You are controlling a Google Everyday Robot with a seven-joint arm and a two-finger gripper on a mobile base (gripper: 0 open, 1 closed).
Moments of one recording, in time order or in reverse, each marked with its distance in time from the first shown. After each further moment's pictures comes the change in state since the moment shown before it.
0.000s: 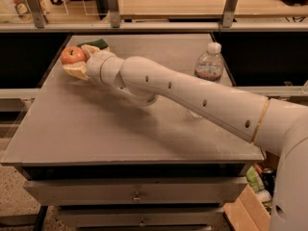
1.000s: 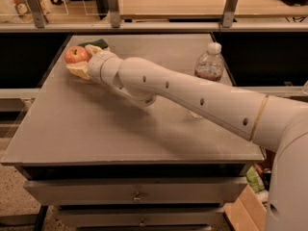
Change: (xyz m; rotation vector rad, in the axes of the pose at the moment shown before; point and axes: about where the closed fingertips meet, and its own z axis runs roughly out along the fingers) arm 0.010 -0.012 0.002 0.057 0.035 -0.003
